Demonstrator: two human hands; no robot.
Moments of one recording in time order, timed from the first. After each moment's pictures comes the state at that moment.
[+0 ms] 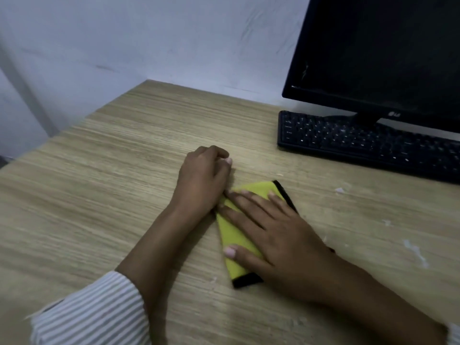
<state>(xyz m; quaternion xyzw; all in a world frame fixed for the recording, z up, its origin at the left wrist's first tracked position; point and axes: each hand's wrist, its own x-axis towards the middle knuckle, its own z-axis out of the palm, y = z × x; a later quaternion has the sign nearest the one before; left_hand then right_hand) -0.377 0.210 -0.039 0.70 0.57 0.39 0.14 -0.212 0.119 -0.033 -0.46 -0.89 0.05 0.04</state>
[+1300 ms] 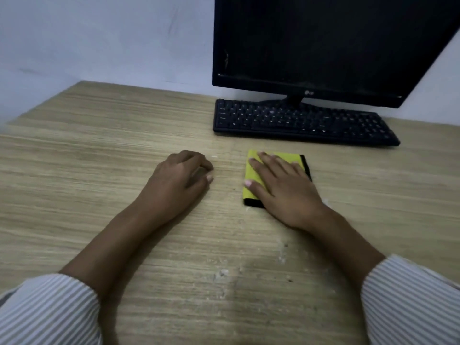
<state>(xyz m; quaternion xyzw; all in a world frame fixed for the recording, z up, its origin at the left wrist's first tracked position) -0.335 0.180 -0.039 0.86 0.43 0.24 0.12 -0.106 0.126 -0.031 -0.68 -0.73 0.05 0.02</state>
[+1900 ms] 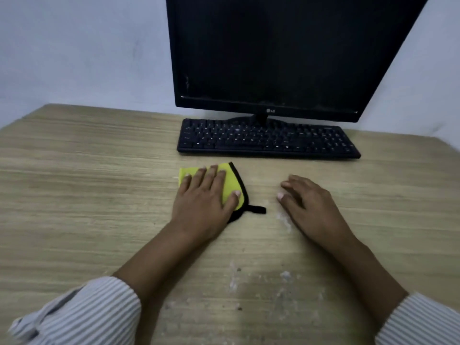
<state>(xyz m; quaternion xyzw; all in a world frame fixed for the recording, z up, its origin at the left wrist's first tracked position) -0.214 0.164 -0.038 0.84 0.53 0.08 0.07 -0.007 0.097 -0.033 -0.74 -0.63 0.07 0.23</state>
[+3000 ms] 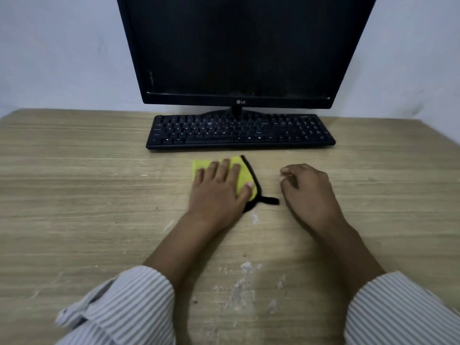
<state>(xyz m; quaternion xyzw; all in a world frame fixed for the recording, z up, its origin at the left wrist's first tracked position) -0.135 0.152 -0.035 0.86 0.50 0.08 0.06 0.027 0.089 -0.020 -0.77 -0.57 0.02 0.30</state>
